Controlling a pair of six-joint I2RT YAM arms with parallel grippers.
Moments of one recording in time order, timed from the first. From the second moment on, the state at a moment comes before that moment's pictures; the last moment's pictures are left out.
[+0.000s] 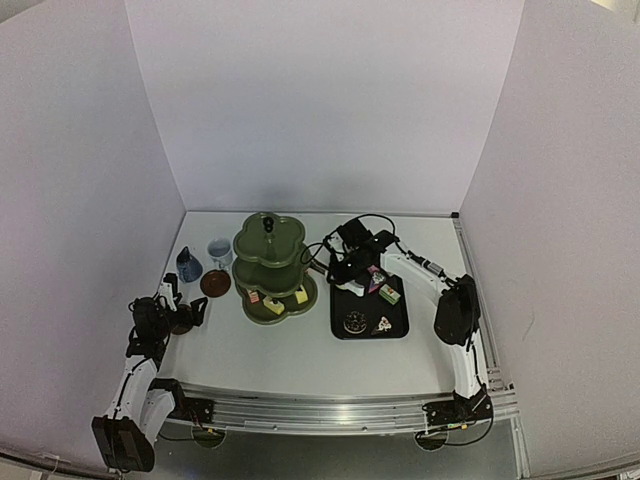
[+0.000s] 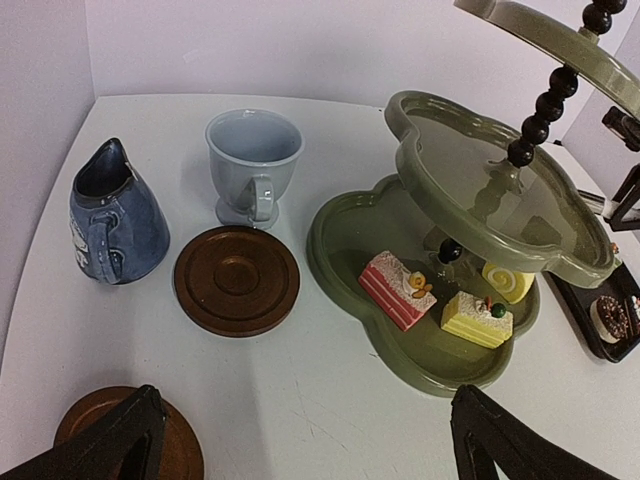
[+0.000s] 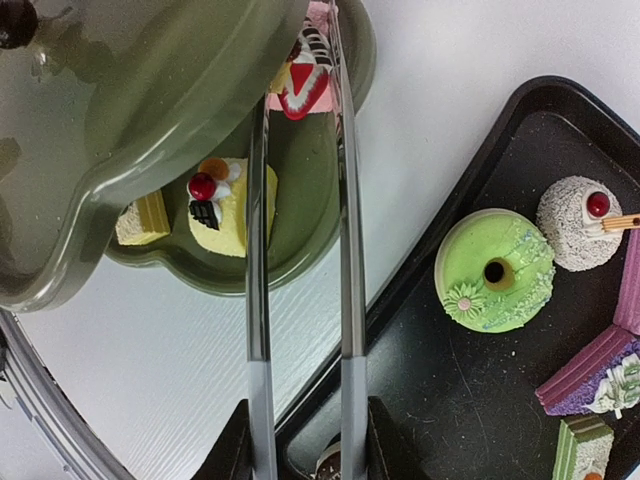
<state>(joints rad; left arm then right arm) 0.09 0.73 0.34 -0.02 0.42 -0.05 0.67 2.18 1.99 -0.90 -0.24 0.15</state>
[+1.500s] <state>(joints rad) 0.09 0.73 0.34 -0.02 0.43 -0.05 0.70 2.24 1.99 -0.83 -0.25 0.25</state>
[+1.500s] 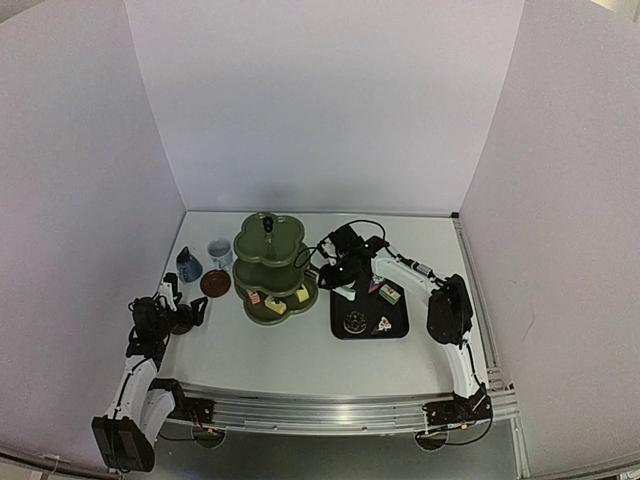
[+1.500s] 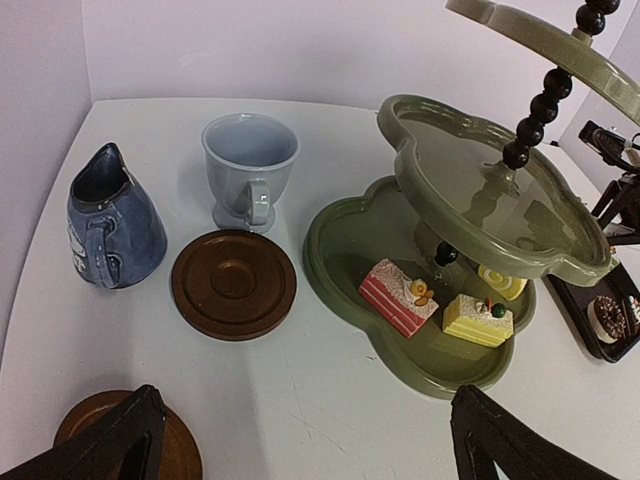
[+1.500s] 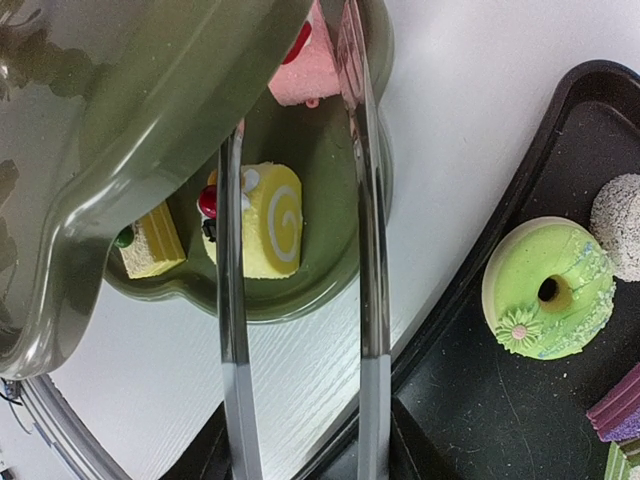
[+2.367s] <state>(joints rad) 0.09 0.73 0.34 -0.02 0.45 -0.05 0.70 2.05 1.80 -0.83 -0.15 0.26</state>
